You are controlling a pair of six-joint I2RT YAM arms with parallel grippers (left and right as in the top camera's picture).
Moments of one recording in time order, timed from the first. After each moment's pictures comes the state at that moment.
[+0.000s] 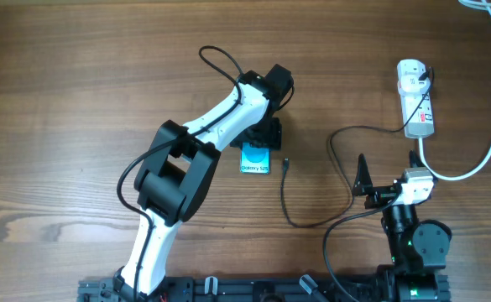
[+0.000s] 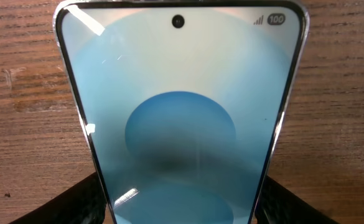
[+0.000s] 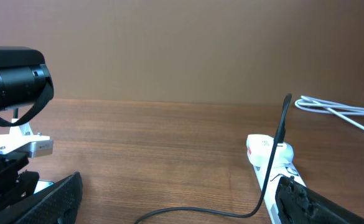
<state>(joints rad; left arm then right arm) -0.63 2.26 1.72 -1.07 0.03 -0.52 0.00 0.03 0.01 0.00 -0.06 -0.01</state>
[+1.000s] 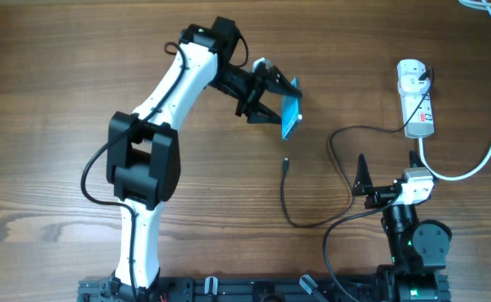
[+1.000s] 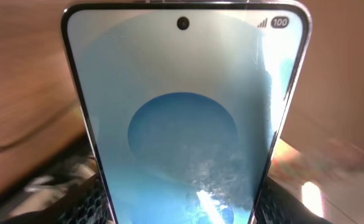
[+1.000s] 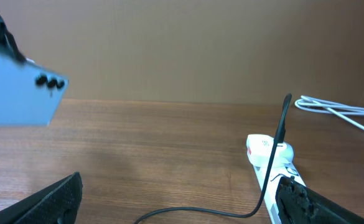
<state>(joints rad) -0.37 2.27 1.97 -1.30 1.28 -0.52 0.00 0.03 0.01 0.00 -0.06 -0.01</state>
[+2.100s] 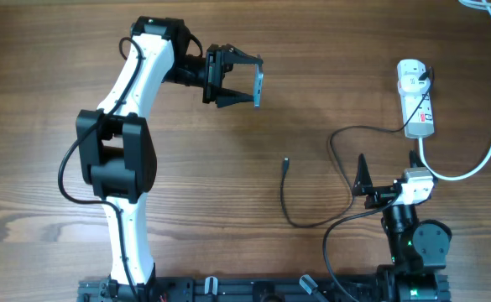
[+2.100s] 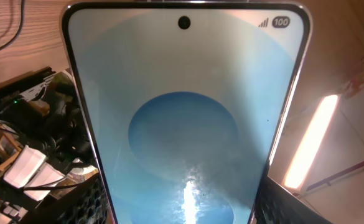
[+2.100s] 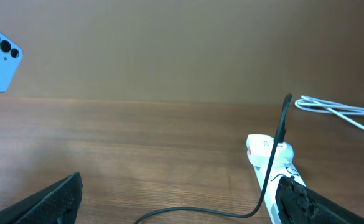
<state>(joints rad) -0.18 2.27 1.97 -1.52 1.52 -0.53 0.00 0.03 0.01 0.00 -0.06 -0.01</state>
